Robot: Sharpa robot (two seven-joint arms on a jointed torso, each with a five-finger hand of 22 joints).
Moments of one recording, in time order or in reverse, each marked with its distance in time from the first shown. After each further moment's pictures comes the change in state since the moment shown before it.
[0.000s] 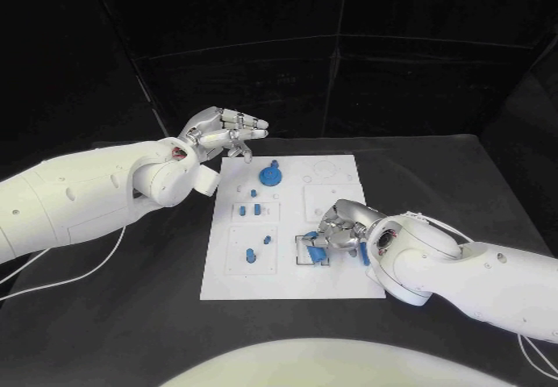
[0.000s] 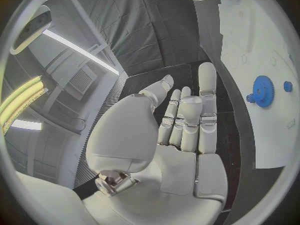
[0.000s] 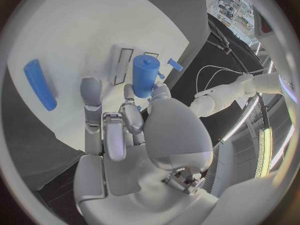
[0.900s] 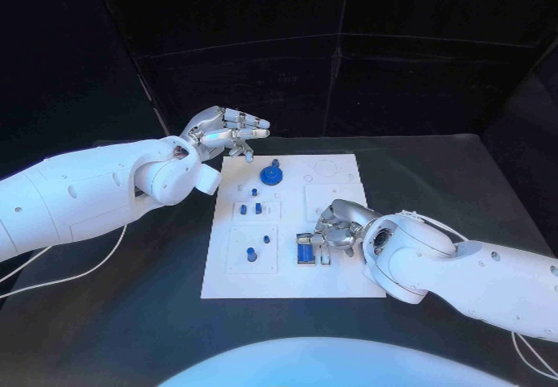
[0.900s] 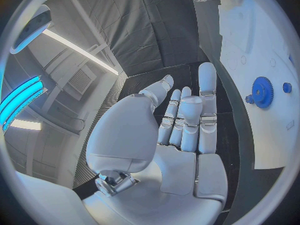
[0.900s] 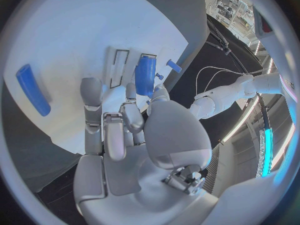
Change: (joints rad) left arm 0.000 0.000 0.000 0.000 0.000 0.005 -0.011; left_hand 0.000 0.000 0.000 0.000 0.000 0.000 0.000 0.000 0.000 -0.004 0.004 0.000 0.000 -0.004 0.004 0.000 -0.001 0.000 0.000 0.000 0.000 -0.001; right arm 0.000 0.027 0.000 -0.017 0.005 0.016 -0.003; right_hand -0.083 -0.003 -0.061 0.003 -0.255 -0.004 -0.003 0.017 0.053 0.001 -0.002 -0.025 -0.003 -0.004 -0.004 0.000 0.000 0.000 -0.002 -0.002 0.000 -0.005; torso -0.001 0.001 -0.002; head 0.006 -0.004
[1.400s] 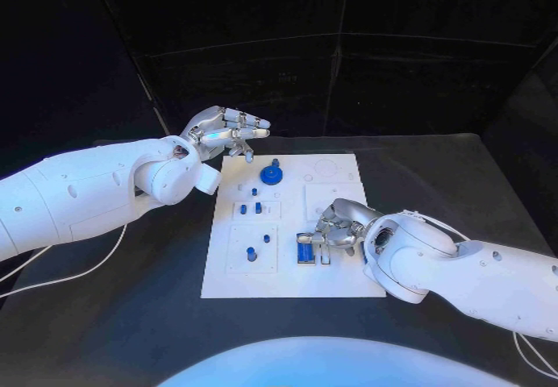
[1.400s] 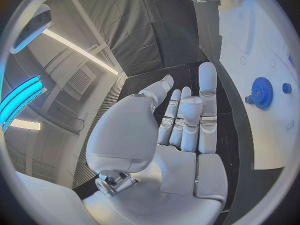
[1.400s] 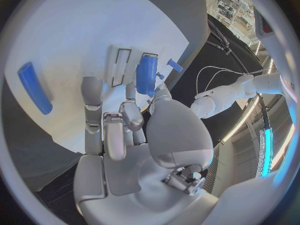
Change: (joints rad) left arm 0.000 -0.001 0.000 0.000 0.000 0.003 -0.003; left_hand 0.000 0.000 0.000 0.000 0.000 0.000 0.000 0.000 0.000 0.000 0.000 0.000 0.000 0.000 0.000 0.000 0.000 0.000 0.004 0.004 0.000 0.000; right arm 0.000 -0.006 0.000 0.002 -0.003 -0.007 0.002; right_hand -0.033 -0.022 0.055 -0.005 -0.037 -0.017 0.004 0.000 0.025 -0.006 0.006 -0.022 -0.012 0.000 0.000 0.000 0.000 0.000 -0.002 -0.002 -0.012 -0.013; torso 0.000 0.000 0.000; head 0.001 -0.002
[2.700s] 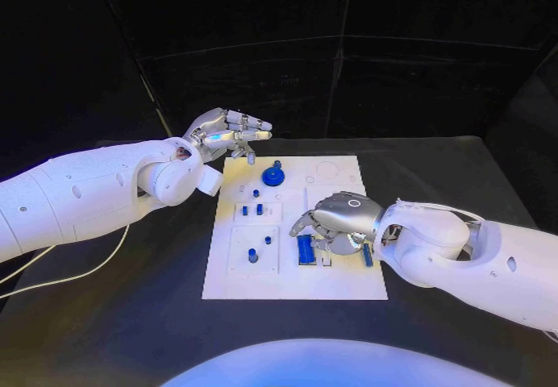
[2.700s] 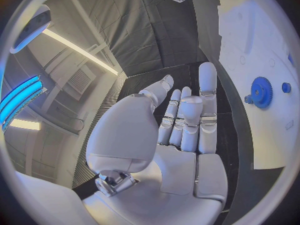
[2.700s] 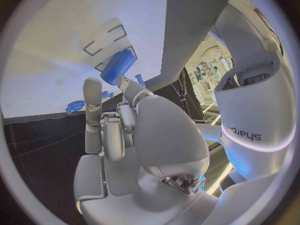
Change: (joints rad) left arm 0.000 0.003 -0.001 -0.006 0.000 0.003 -0.001; left_hand 0.000 0.000 0.000 0.000 0.000 0.000 0.000 0.000 0.000 0.000 0.000 0.000 0.000 0.000 0.000 0.000 0.000 0.000 0.000 0.000 0.000 0.000; right arm 0.055 -0.032 0.000 -0.033 -0.463 0.180 0.608; right_hand 0.386 -0.013 0.526 -0.497 0.002 -0.166 -0.023 -0.286 -0.214 -0.057 -0.004 0.072 0.075 0.001 -0.005 -0.006 0.001 -0.015 -0.131 -0.020 0.058 0.029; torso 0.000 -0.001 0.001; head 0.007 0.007
